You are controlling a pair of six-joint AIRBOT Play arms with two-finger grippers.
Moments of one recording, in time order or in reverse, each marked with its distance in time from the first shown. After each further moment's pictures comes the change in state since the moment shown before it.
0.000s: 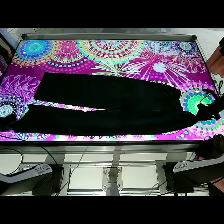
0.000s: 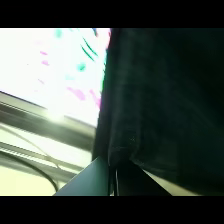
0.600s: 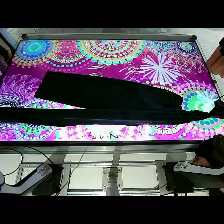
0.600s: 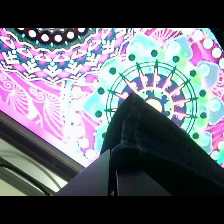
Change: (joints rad) left arm 0.013 0.175 0.074 0.016 0.153 -0.135; right arm -0.134 0.216 0.000 0.082 -0.024 -0.042
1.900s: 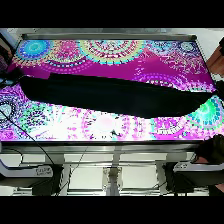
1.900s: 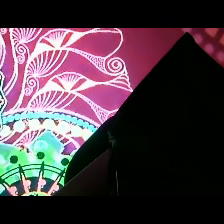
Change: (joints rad) left arm -0.414 -0.374 0.277 0.016 0.256 -0.332; right arm 0.068 -0.114 0.118 0.098 -0.371 0.337
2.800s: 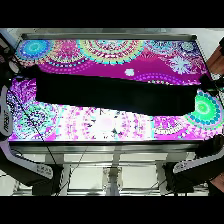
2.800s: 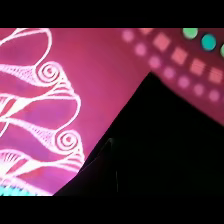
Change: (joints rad) left arm -0.128 -0.246 0.122 0.010 0.248 -0.032; right arm 0.150 -0.212 0.000 0.021 -0.493 0.230
